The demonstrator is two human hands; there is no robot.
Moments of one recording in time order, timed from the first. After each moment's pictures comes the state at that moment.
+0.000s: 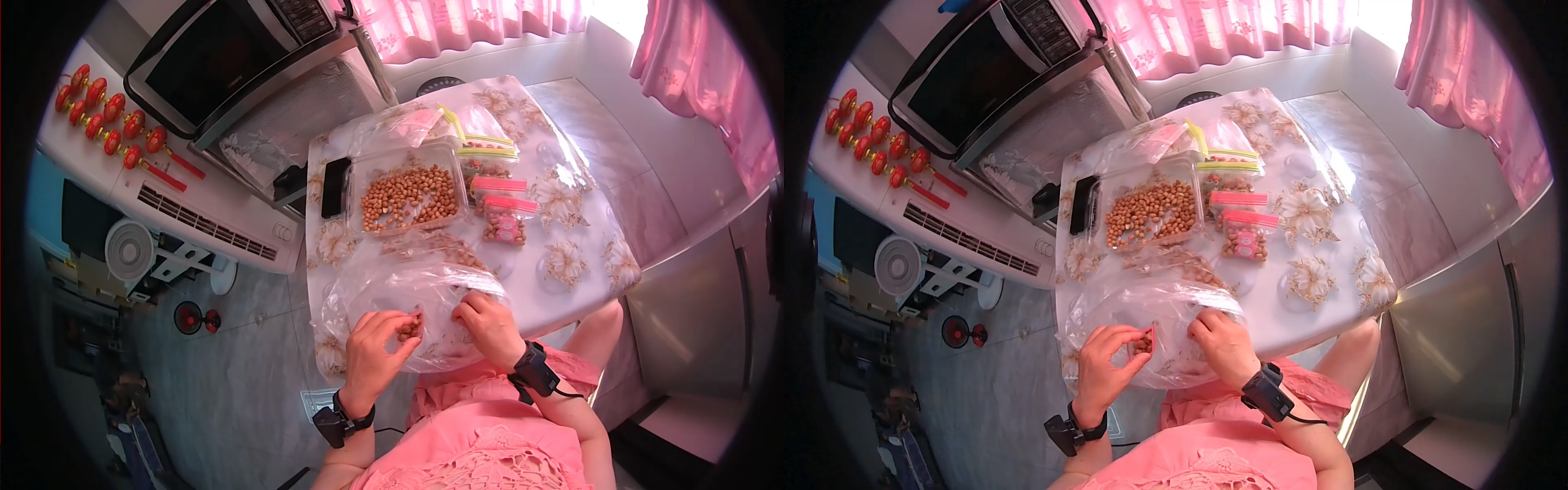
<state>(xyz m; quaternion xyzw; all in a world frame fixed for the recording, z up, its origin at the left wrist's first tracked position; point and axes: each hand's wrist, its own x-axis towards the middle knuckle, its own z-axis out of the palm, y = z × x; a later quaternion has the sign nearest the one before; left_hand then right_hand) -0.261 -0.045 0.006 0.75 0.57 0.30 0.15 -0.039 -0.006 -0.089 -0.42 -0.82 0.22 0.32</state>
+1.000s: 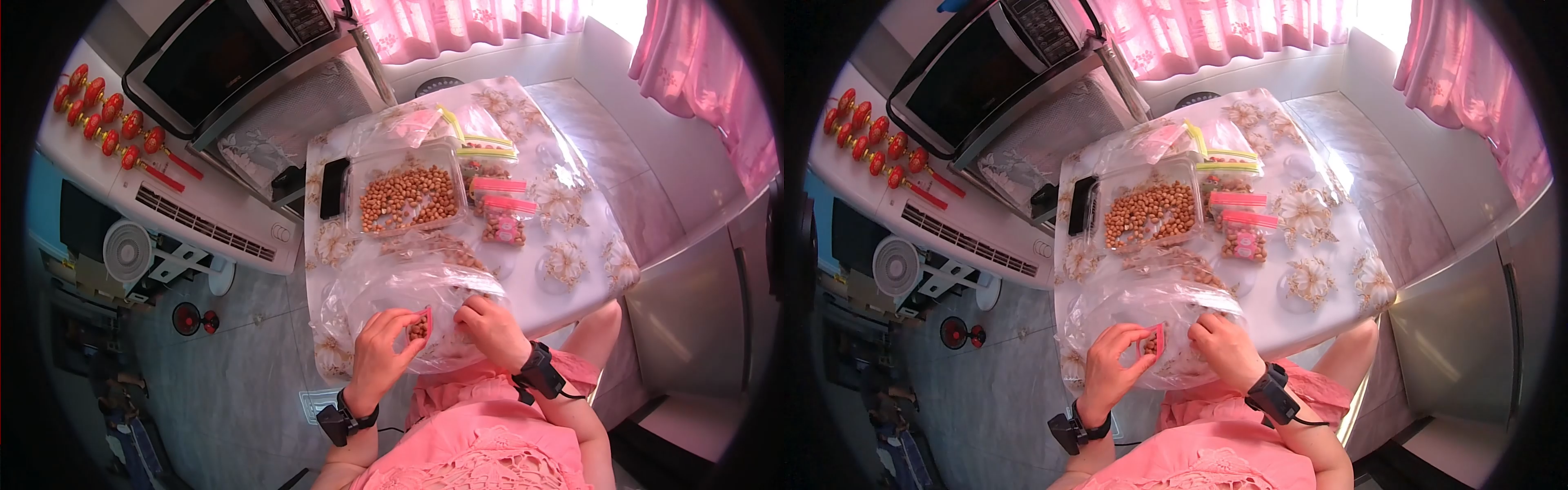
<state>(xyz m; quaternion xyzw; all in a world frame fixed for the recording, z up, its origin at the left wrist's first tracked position) -0.257 -0.042 -0.001 0.74 0.57 0.29 0.20 -0.035 -0.004 -0.080 -0.40 -0.82 0.25 0.31</state>
